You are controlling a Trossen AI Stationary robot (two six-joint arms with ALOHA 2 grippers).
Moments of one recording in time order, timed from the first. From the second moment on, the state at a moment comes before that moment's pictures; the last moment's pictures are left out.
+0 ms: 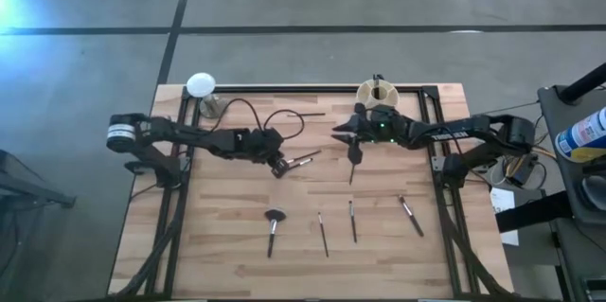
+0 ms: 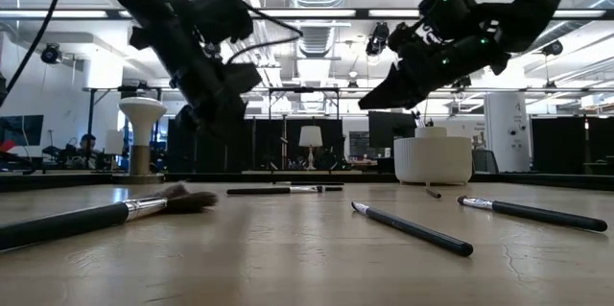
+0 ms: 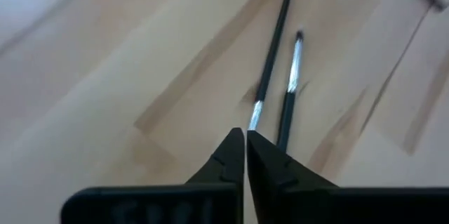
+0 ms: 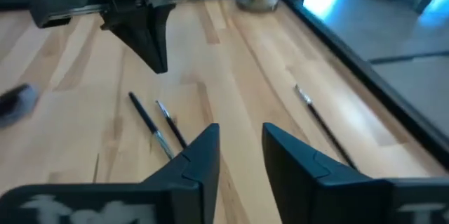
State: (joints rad) left arm 0.14 1.52 0.78 -0.15 -0.14 -0.53; right arm -0.37 1.42 0.55 0.46 -0.16 -0.06
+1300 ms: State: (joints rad) left arm 0.11 1.62 0.79 -0.06 -0.18 -0.49; right arm -0.37 1.46 0.59 0.42 -0.16 -0.08
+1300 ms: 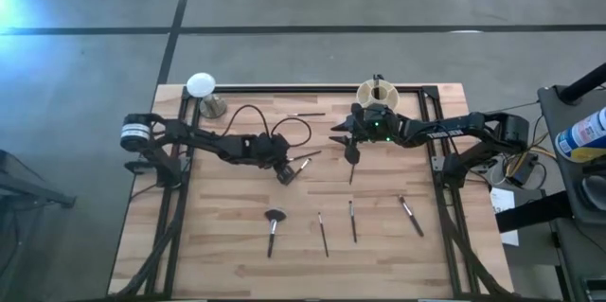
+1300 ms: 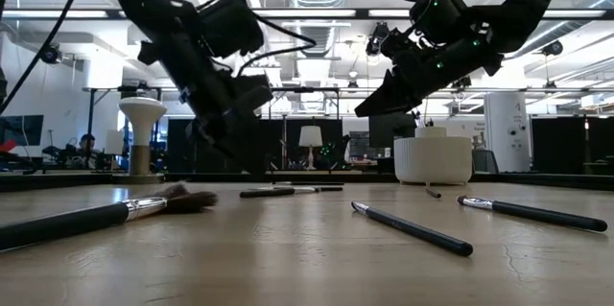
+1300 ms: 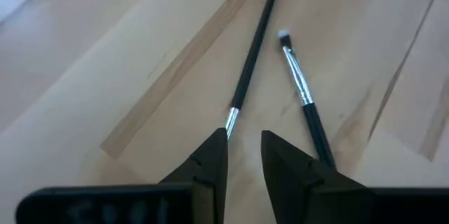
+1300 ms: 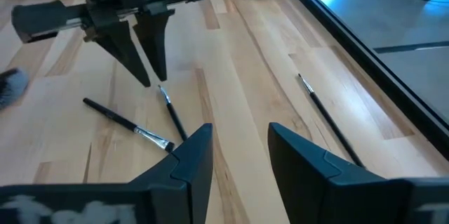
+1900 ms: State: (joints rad) left arm 0.12 1.65 0.74 -0.05 -0.26 -0.47; right arm -0.37 1.46 0.59 0.43 -0.16 -0.09
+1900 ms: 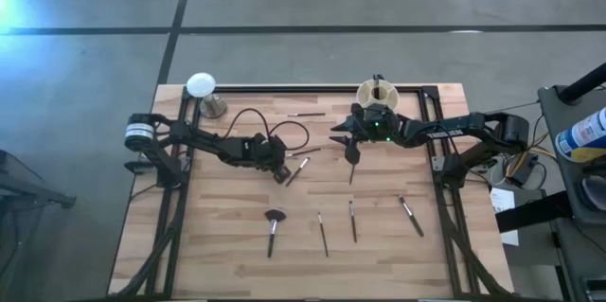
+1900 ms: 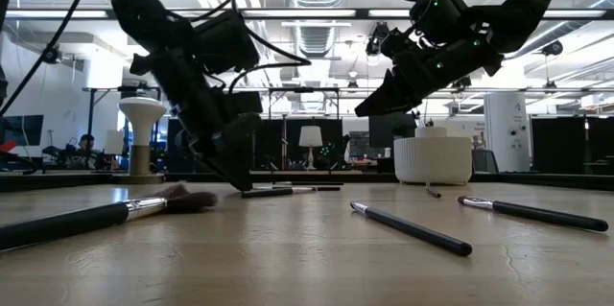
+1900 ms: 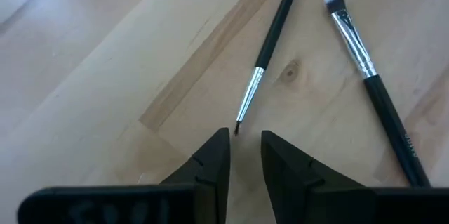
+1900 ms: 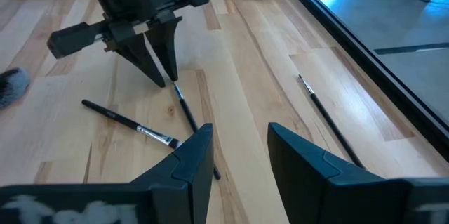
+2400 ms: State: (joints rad) left arm 0.17 1.64 0.76 -0.03 -0.17 -0.38; right arm -0.37 1.46 0.59 0.42 -0.16 -0.09
